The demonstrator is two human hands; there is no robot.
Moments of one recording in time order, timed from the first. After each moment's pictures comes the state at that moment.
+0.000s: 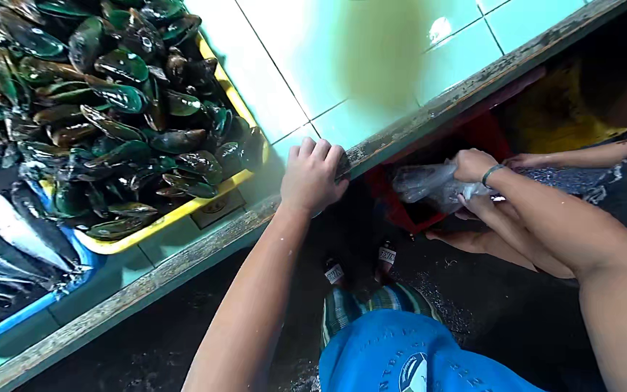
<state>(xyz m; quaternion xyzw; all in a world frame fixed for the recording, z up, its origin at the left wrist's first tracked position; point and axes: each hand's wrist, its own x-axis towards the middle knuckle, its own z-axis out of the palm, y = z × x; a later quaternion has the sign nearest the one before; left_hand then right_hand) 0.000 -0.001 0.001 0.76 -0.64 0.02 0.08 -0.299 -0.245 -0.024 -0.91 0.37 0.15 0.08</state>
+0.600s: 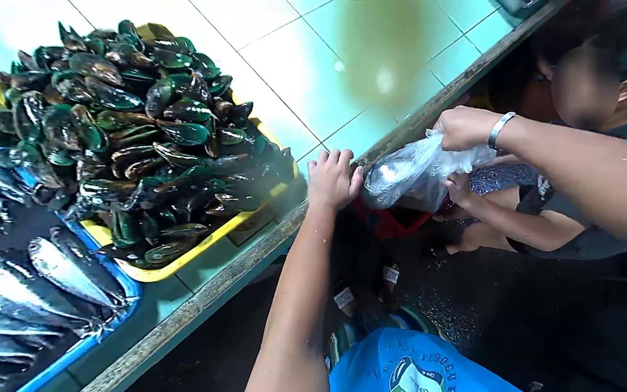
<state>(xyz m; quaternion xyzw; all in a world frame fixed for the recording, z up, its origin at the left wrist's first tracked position) 0.011 0.005 0.005 0.74 -0.64 -0.02 0.22 -0.202 -0.203 0.142 -0.87 0.39 0.29 0.09</state>
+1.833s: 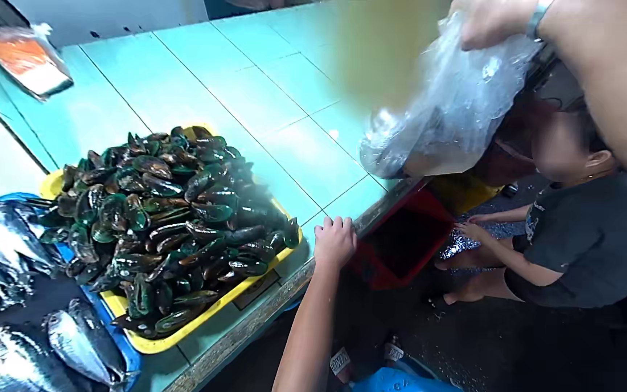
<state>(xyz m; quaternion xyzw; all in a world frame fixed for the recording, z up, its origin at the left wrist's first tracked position) 0.001 -0.014 -0.001 0.78 -0.61 -0.03 0.11 -0.105 -0.289 0.391 -0.92 0.39 0.07 -0.08</state>
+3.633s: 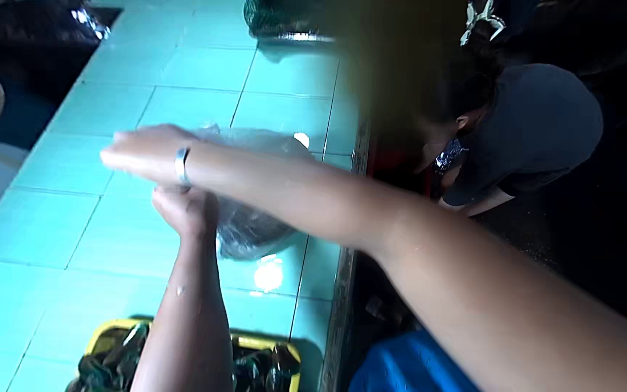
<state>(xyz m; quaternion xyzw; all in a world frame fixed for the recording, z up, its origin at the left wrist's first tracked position) 0.123 -0.291 0.158 0.75 -0.58 -0.05 0.32 0.037 -0.352 0.254 -0.93 0.29 -0.10 0.19</state>
